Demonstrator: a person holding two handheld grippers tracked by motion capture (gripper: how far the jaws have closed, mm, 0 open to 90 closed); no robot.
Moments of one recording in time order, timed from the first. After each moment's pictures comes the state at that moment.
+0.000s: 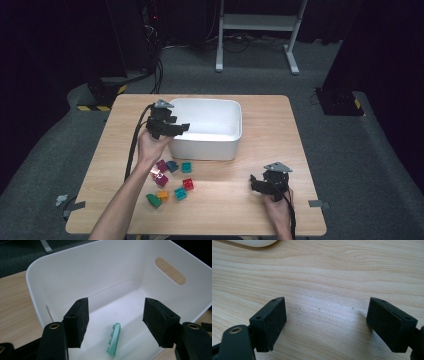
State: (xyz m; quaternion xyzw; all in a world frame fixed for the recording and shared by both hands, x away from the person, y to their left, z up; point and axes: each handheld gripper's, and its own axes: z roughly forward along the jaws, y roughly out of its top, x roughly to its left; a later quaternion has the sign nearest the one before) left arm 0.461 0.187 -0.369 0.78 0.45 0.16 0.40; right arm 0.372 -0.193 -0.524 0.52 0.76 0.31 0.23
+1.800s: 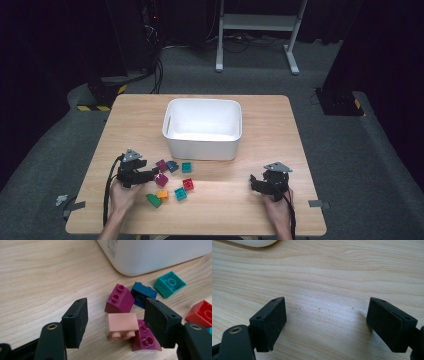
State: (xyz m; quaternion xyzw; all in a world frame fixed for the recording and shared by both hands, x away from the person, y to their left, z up) left arm 0.362 0.269 -0.485 0.76 0.51 0.17 0.36; right arm 0.372 -0.193 -0.524 0.53 0.76 0.31 0.23
